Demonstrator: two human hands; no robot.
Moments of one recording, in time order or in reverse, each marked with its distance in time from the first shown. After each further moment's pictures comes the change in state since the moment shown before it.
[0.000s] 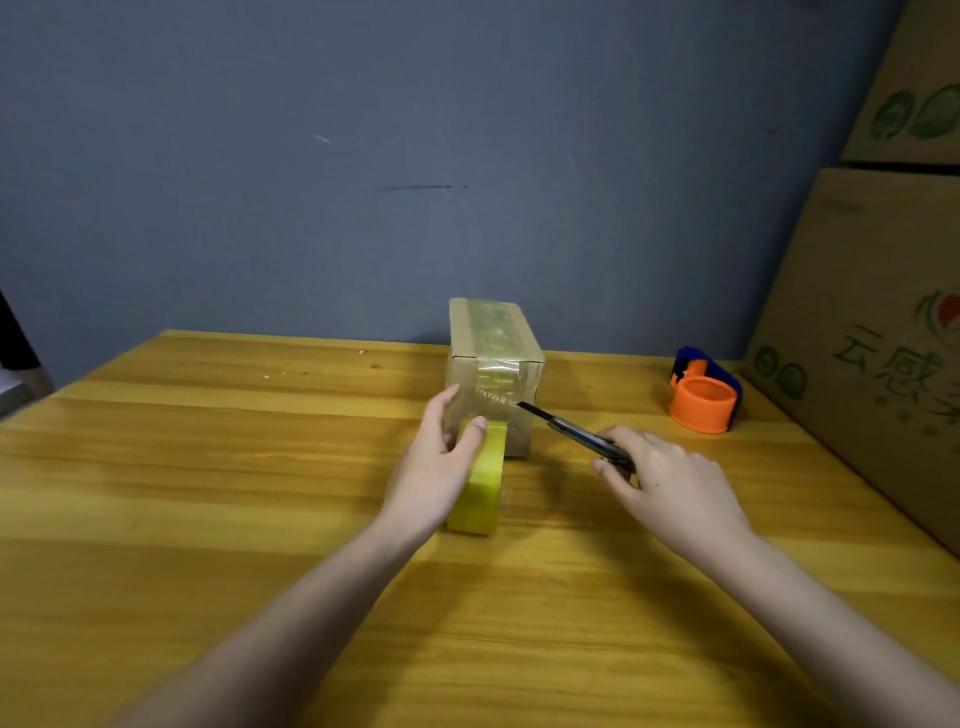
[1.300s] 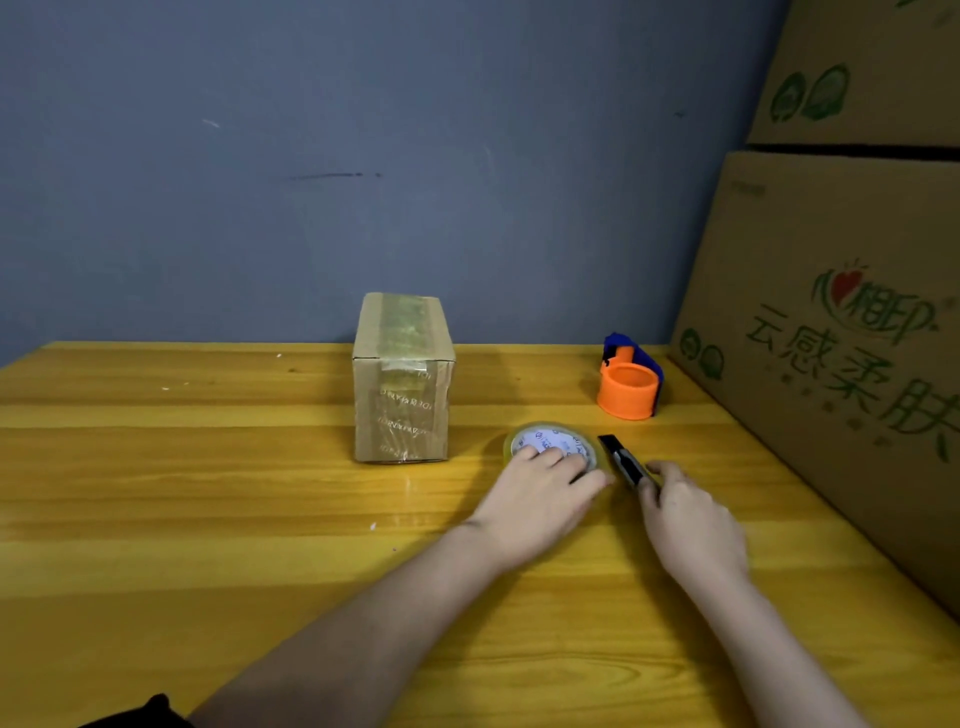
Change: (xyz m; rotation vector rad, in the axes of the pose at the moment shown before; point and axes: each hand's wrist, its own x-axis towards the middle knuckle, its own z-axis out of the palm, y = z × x) left_hand 0.027 -0.014 0.165 0.968 -0.136 1.157; right_hand -0.033 0.086 0.036 0.115 -0.016 0.601
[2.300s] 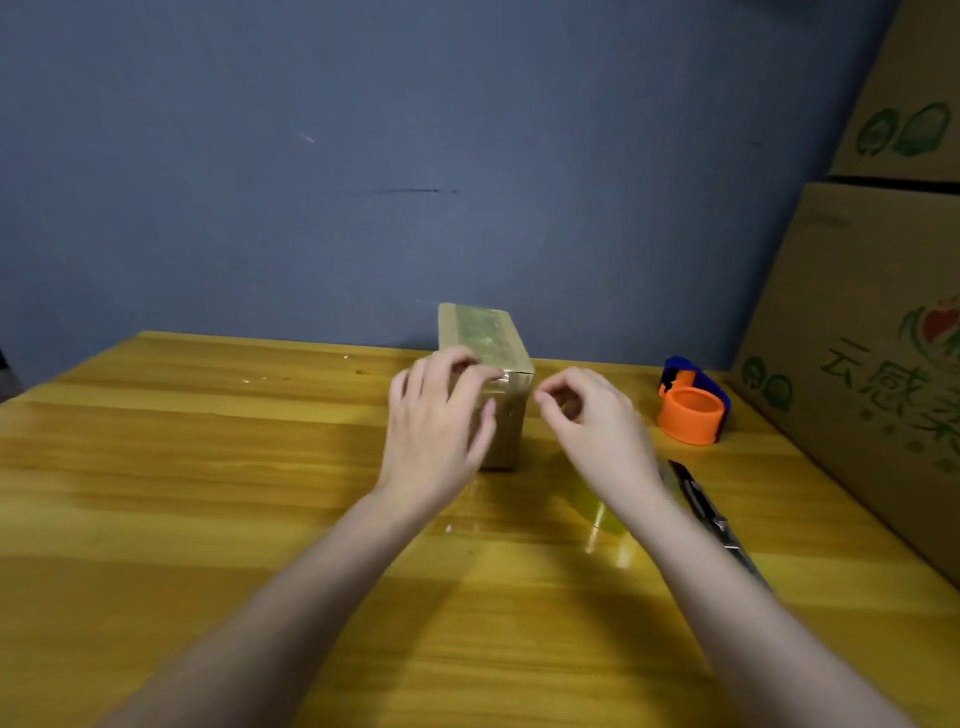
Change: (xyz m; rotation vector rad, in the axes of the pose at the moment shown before) left_hand -0.068 -0.093 -0.106 0.081 0.336 -0.560; right_hand 0.000 -0.154 -0.022 0.499 0.155 -0.505
